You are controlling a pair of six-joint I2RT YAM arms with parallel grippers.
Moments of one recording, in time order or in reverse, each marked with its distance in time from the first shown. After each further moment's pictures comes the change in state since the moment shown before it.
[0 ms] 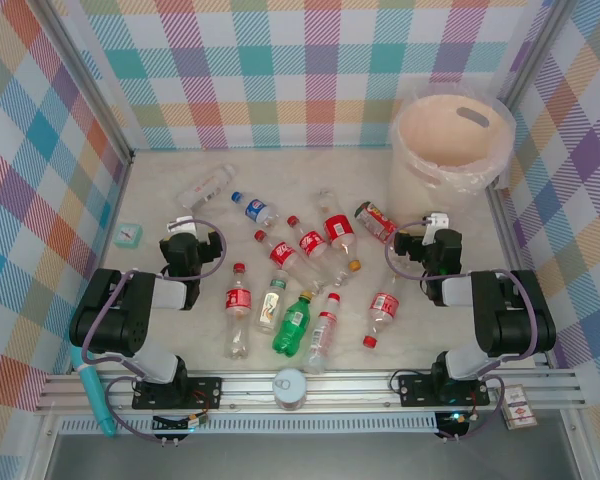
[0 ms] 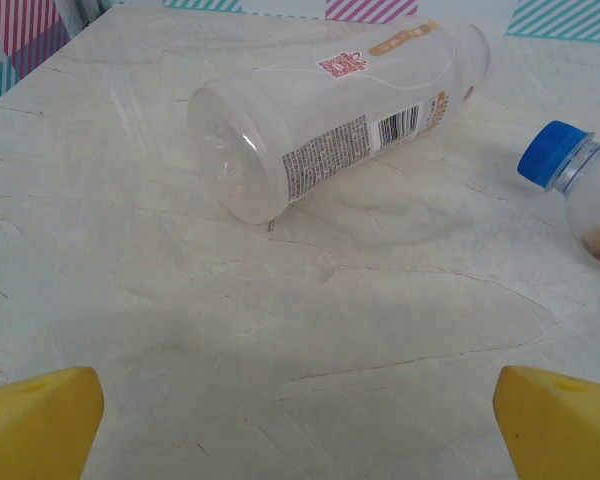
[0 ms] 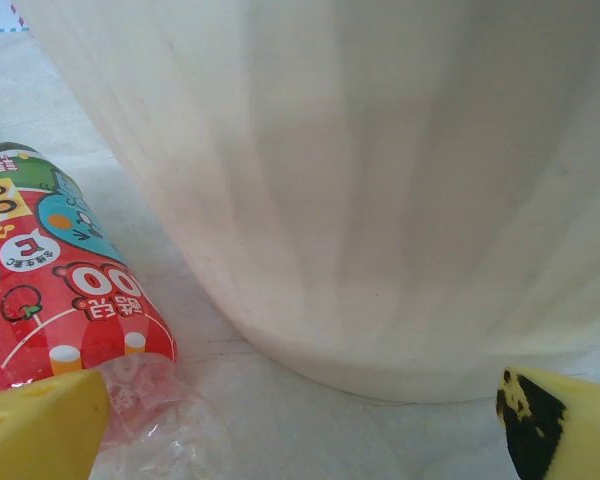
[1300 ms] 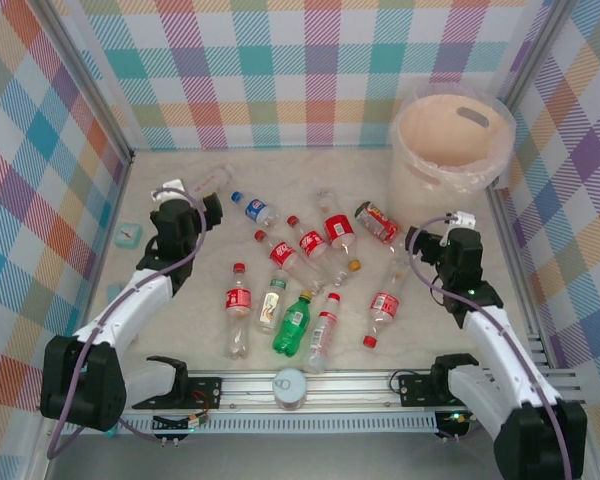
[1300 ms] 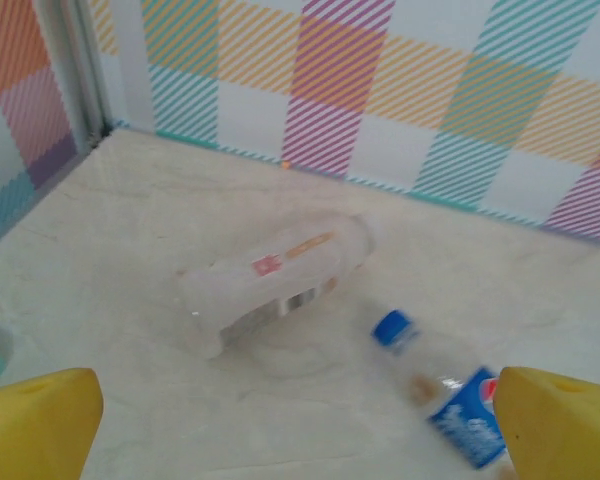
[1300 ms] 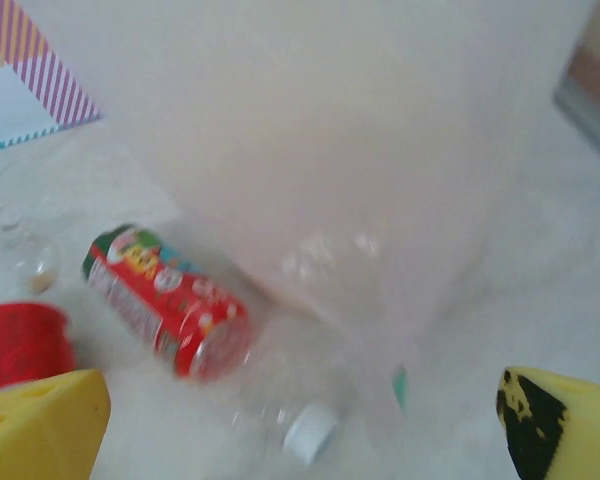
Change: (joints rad) left arm -0.111 -0.404 0.349 -0.693 -0.056 -0.180; right arm 0.093 -0.710 0.140 -0.920 0.155 0.266
